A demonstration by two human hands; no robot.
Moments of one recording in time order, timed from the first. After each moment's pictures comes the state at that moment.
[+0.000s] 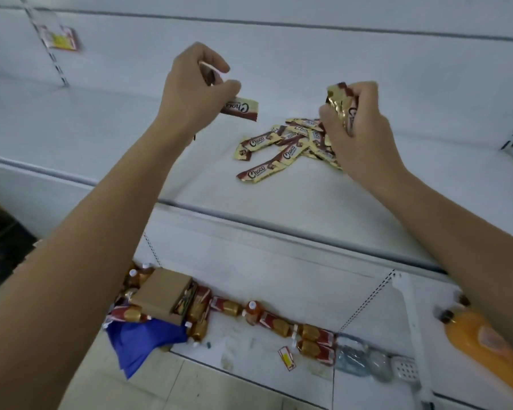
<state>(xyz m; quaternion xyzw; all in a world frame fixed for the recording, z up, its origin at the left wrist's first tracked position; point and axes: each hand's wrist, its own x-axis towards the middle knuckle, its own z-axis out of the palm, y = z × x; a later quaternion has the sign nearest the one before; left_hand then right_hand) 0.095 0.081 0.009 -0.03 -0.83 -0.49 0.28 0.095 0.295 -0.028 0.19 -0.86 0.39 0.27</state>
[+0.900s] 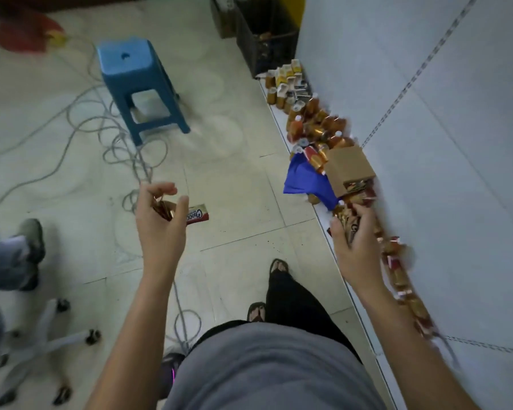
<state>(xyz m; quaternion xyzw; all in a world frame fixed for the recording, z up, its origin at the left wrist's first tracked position) 0.681 -0.021 -0.254 0.56 -0.57 -0.39 0.46 0.449 0.115 -0.282 0.41 -0.78 0.44 -0.18</state>
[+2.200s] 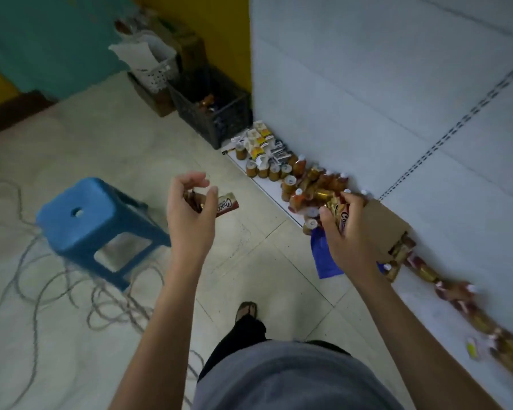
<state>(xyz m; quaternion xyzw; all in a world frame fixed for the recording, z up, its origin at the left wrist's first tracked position) 0.505 -0.564 -0.217 0.39 -0.71 -0.46 0.37 0.374 -0.392 -0.263 0.26 -0.83 0.49 -0.09</state>
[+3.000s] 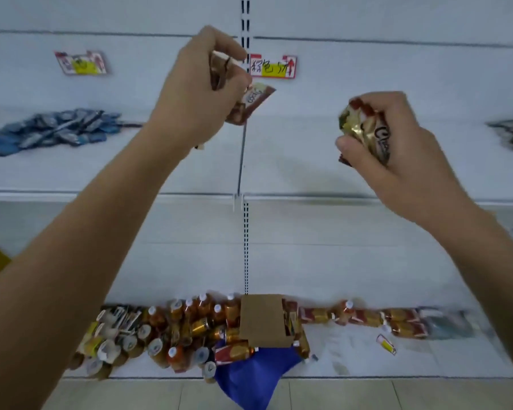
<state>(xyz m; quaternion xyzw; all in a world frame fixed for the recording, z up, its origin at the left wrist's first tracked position) 0.093 -0.441 0.038 -0.25 -0.80 -0.51 0.20 0.177 -0.228 0.002 0.15 -0.88 0.37 0.27</state>
